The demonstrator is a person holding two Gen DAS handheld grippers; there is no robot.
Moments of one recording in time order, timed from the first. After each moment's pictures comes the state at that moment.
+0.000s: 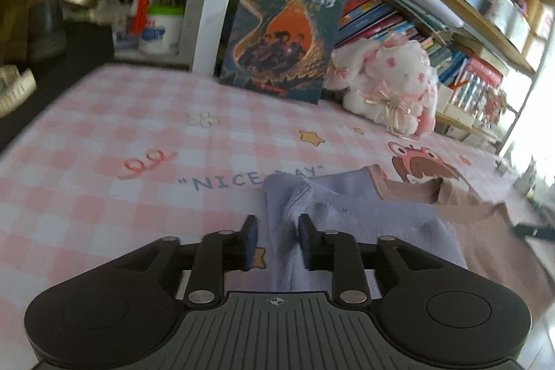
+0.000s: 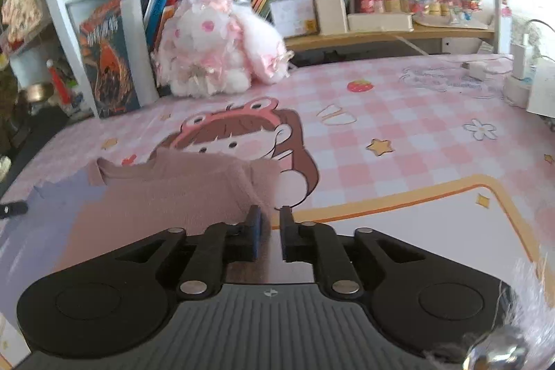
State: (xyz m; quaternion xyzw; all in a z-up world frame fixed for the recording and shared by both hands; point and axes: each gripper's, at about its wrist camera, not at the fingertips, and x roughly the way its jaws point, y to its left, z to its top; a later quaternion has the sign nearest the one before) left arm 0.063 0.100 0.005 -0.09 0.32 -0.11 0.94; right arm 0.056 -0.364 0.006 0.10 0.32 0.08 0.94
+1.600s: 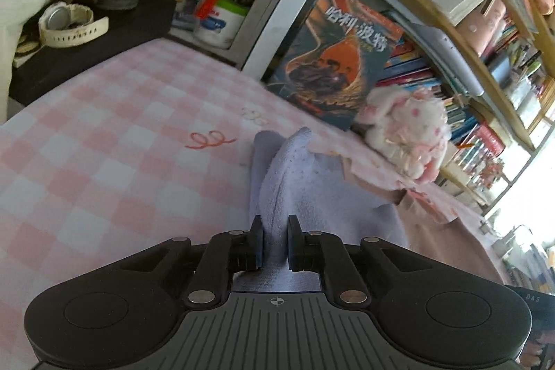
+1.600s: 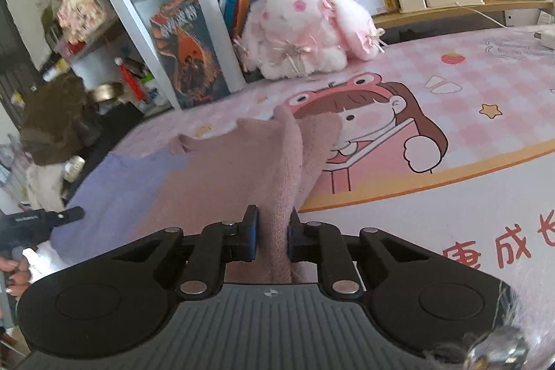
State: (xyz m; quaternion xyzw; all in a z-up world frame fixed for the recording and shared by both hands) left arm 0.041 0.166 -0.015 -0.23 0.30 -0.09 0.92; right arm 0.045 -0.295 0.002 0.15 0.33 0.18 0.91
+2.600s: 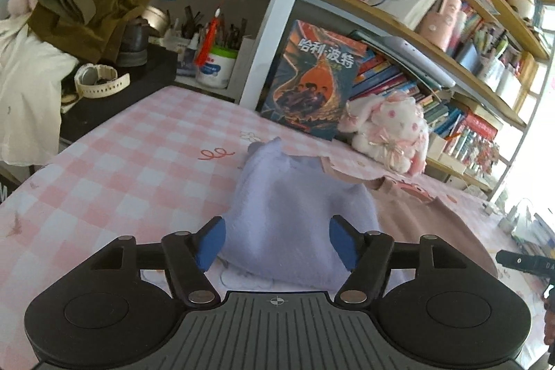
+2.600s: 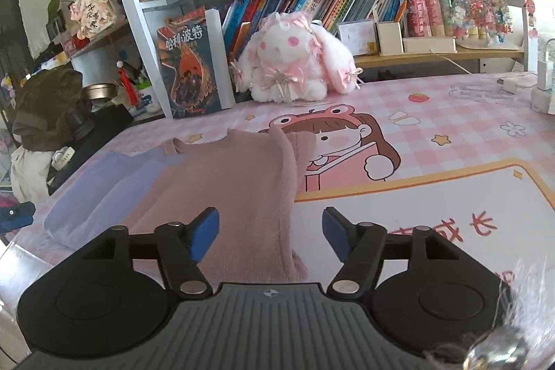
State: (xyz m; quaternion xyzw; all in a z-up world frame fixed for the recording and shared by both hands) left arm -0.058 0.136 0.021 -0.16 0.24 -0.06 0.96; right arm -0.026 -0.302 0.026 0.10 0.27 0.15 0.94
